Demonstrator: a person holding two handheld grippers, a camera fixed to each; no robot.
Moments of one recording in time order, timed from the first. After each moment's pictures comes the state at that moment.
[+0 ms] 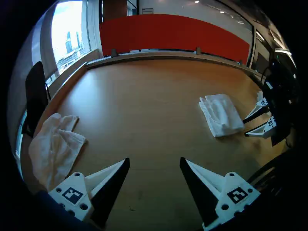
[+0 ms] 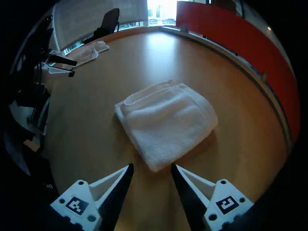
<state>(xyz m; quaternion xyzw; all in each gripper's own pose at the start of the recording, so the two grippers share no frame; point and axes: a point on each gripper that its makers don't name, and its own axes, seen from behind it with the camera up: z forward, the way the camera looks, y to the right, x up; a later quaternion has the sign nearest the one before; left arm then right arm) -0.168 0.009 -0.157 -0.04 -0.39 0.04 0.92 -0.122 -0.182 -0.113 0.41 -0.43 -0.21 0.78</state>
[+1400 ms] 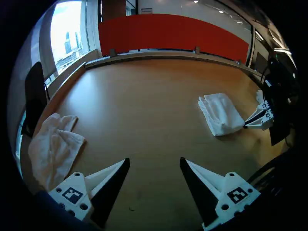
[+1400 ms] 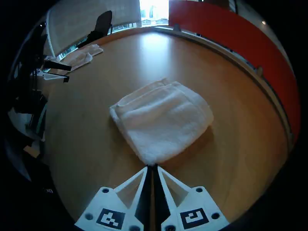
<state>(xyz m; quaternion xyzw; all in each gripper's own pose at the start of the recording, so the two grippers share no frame) -0.170 0.010 -0.158 -0.05 -0.39 0.04 0.92 -0.121 -0.178 -0.108 0.39 -0.44 -0.20 0.79</state>
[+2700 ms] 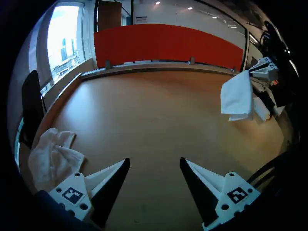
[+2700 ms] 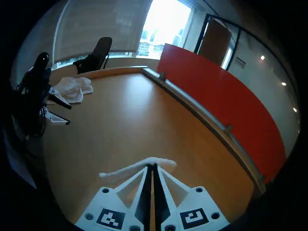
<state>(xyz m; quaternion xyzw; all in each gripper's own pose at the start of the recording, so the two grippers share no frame) -0.141 0.016 -0.126 -0.08 -0.35 0.03 0.93 0.073 -0.173 -0.002 0.36 -0.28 -0.26 0.85</state>
